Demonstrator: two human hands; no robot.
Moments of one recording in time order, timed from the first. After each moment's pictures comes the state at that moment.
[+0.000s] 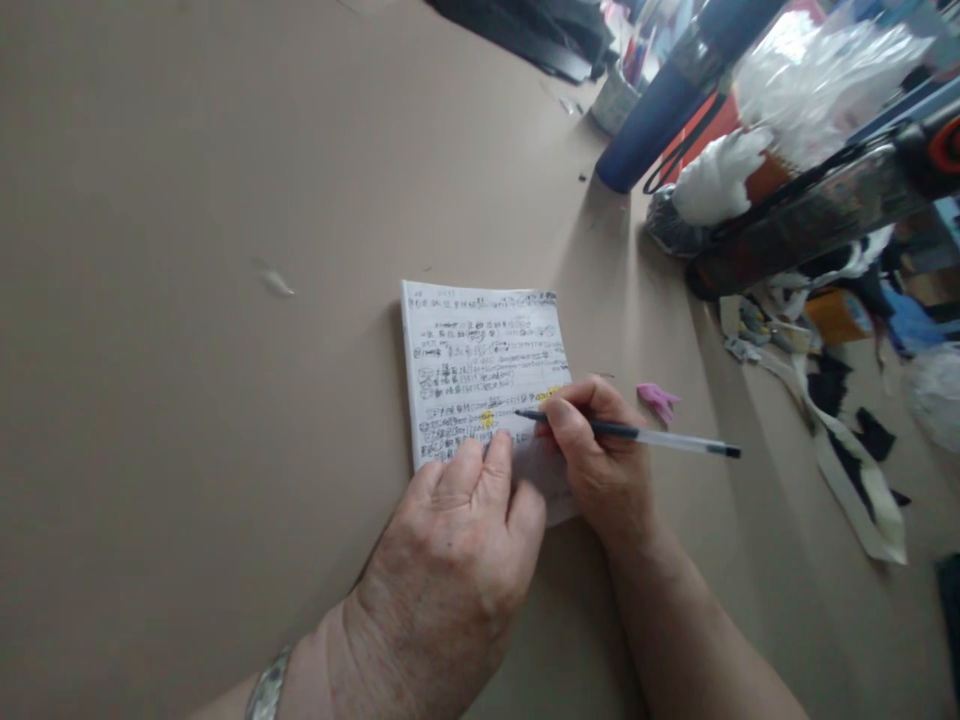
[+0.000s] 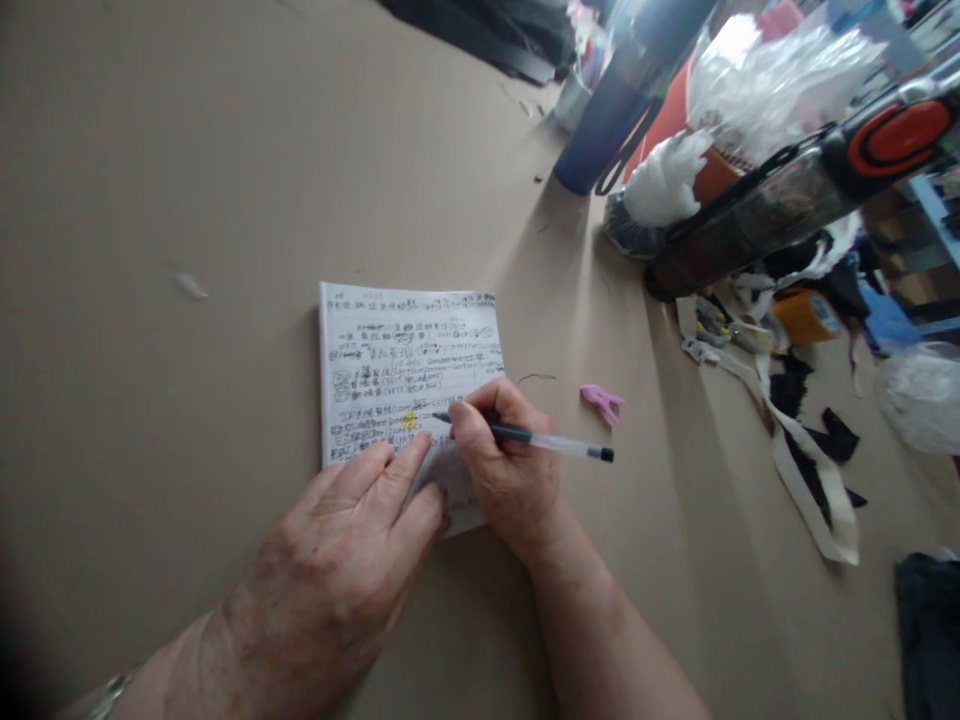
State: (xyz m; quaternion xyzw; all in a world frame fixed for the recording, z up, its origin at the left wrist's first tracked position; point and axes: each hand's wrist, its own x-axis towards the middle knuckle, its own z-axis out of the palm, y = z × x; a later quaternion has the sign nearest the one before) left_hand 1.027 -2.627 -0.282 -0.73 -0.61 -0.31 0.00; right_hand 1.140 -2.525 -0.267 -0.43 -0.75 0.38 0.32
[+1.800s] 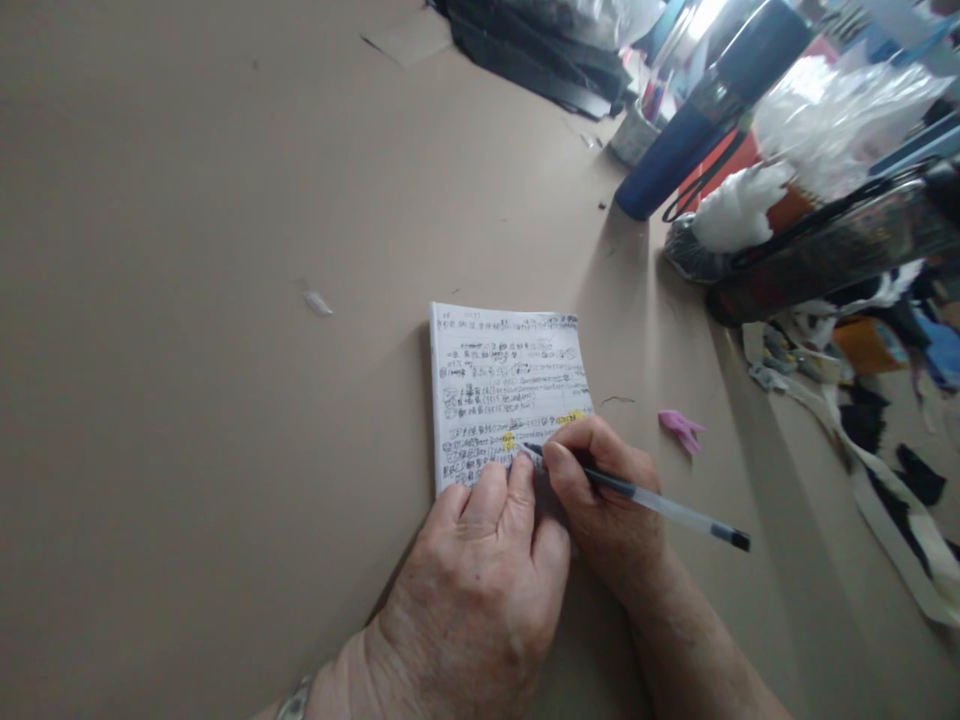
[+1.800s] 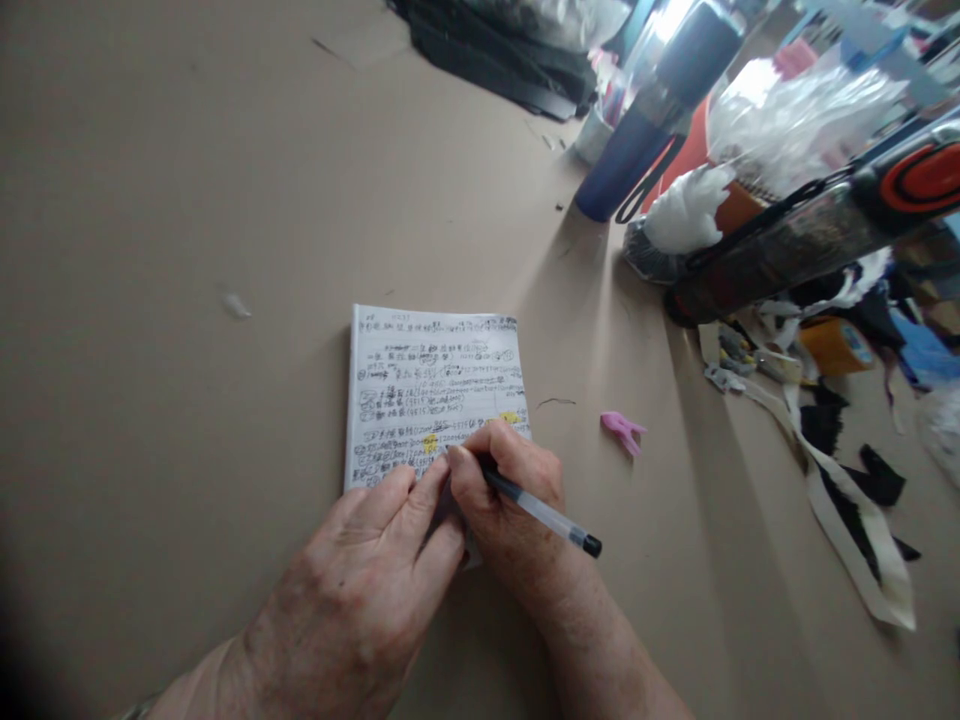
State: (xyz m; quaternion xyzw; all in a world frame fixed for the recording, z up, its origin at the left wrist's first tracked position) left_hand 1.030 -2.630 -0.288 -0.72 -0.62 -0.32 0.03; right_hand 1.134 -2.531 -0.267 -0.38 -0.85 0.26 0.27
